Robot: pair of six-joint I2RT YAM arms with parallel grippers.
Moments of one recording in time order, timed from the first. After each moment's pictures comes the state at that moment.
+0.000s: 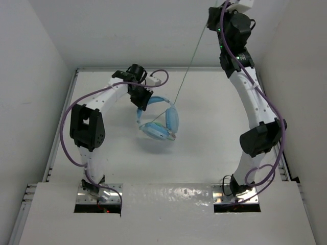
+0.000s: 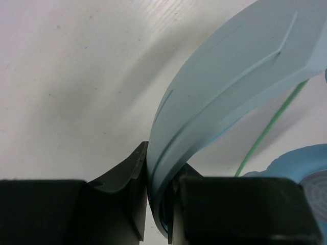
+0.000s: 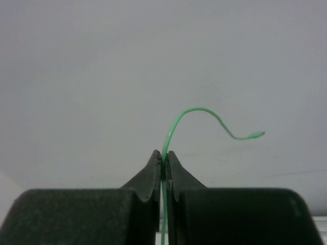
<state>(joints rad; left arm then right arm) -0.34 1.96 1.74 -0.99 0.28 0.33 0.28 1.84 2.06 0.07 0.17 0.29</state>
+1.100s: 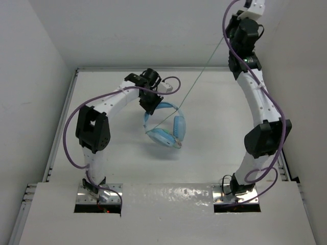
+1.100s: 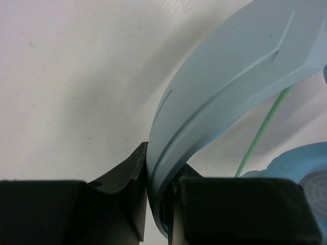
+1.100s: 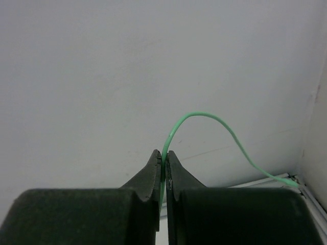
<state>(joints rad) -0.49 1.95 1.78 -1.03 0.19 0.33 0.12 1.82 1.94 0.06 0.34 0.16</state>
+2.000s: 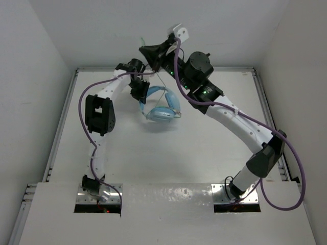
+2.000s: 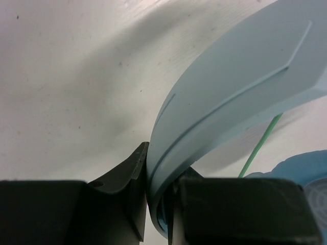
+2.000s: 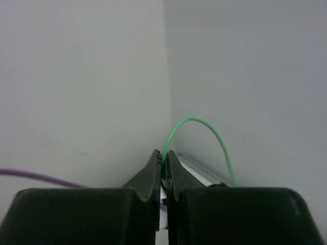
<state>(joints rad) -0.27 2.32 2.14 -1.10 0.27 0.11 0.74 1.62 1.67 0.30 -0.04 0.08</state>
